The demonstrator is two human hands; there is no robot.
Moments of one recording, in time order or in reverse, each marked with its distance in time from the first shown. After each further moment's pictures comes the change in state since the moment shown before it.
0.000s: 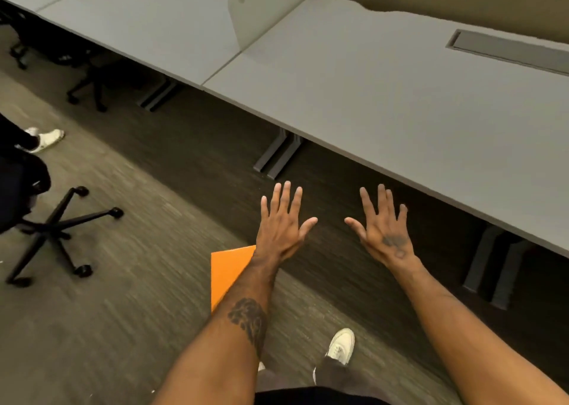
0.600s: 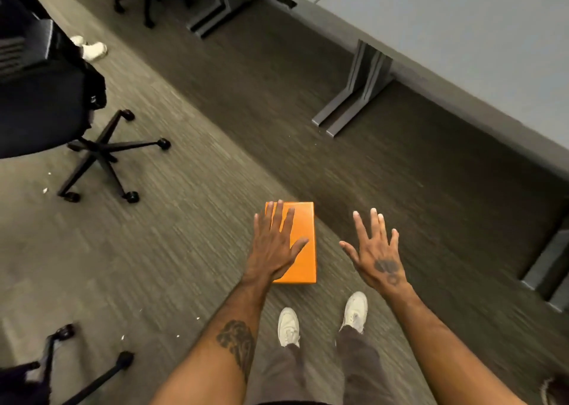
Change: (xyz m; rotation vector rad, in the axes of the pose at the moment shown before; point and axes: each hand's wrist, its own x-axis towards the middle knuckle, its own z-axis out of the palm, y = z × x) left_hand -0.193 -0.274 0.046 -0.053 -0.162 -0.214; right_hand -0.069 -0.282 0.155 0.025 -0.238 -0.118
